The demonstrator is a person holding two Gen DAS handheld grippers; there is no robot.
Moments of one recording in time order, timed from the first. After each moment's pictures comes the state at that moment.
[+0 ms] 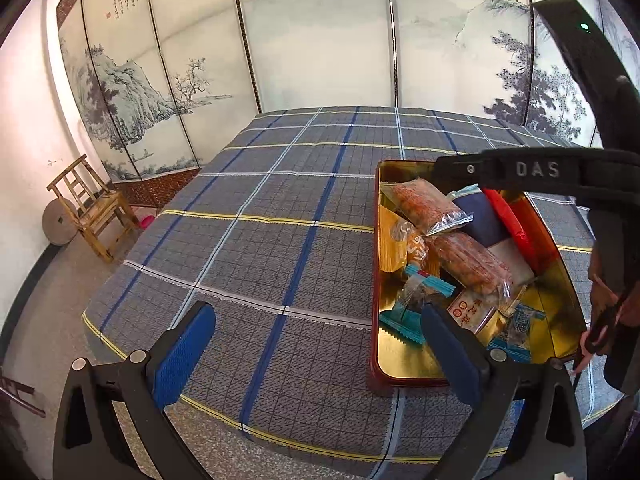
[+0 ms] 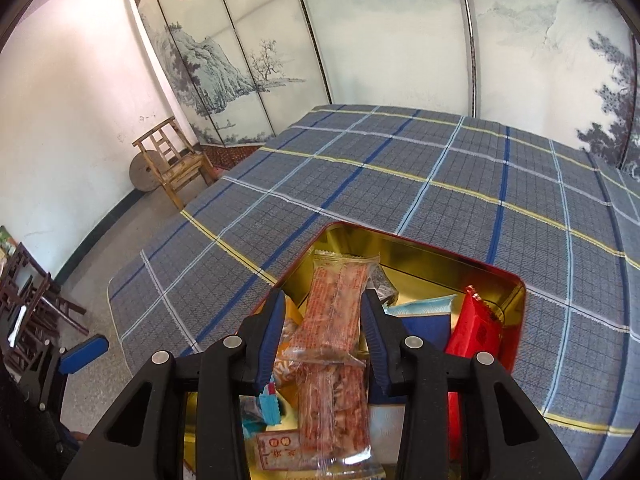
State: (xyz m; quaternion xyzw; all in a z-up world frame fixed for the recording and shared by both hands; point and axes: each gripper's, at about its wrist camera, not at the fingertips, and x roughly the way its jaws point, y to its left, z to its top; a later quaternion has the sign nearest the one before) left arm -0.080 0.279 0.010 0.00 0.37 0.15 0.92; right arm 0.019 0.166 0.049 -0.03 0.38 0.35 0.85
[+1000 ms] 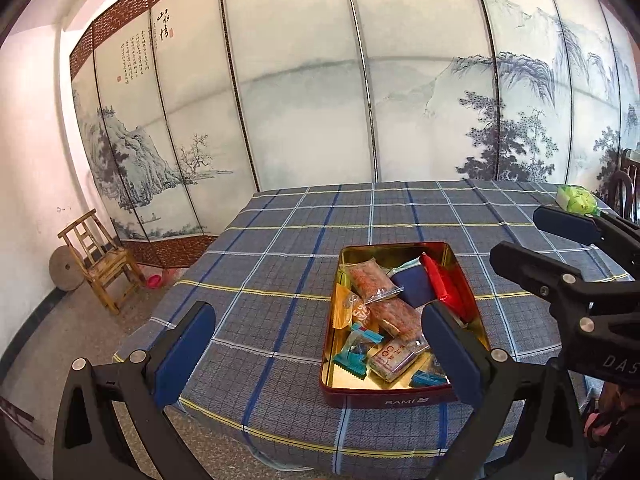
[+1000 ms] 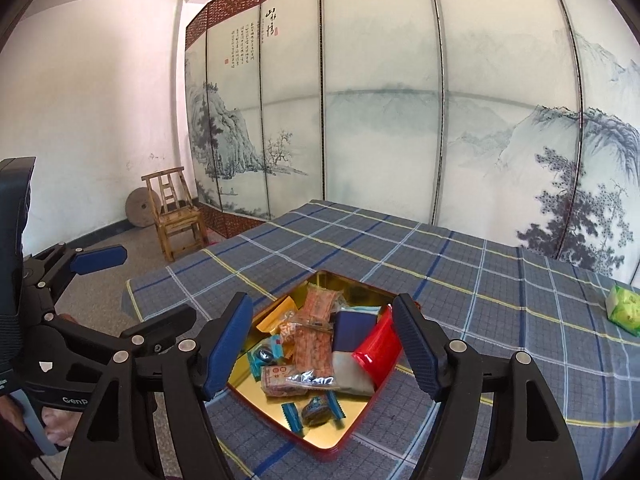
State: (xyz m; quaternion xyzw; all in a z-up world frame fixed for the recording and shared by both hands) left arm -0.136 0.218 0.092 0.04 0.26 0.14 0.96; right arm -0.132 0.068 0.123 -0.06 0.19 0.33 0.92
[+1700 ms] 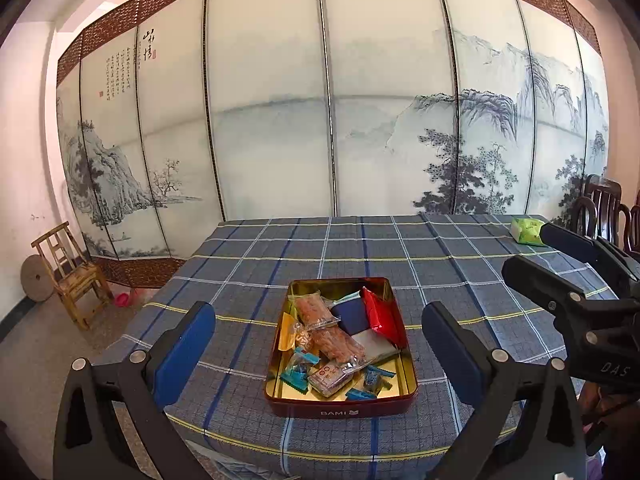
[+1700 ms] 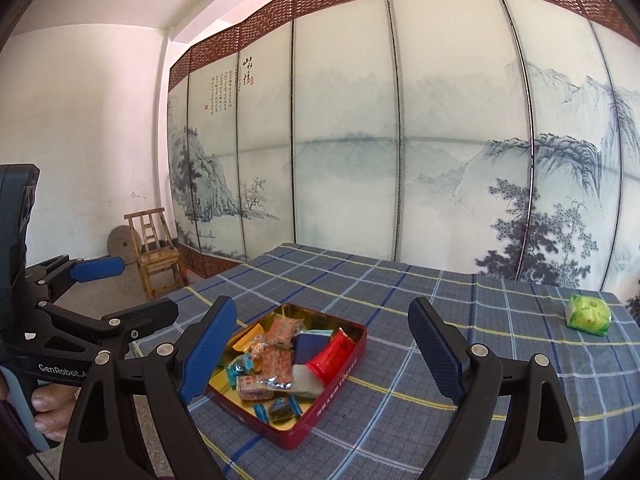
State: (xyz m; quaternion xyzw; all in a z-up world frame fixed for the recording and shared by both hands) left arm -0.161 0.182 0.128 0.01 0.21 0.08 0.97; right arm -0.175 -0.005 0.155 -0.03 0.12 0.29 0.95
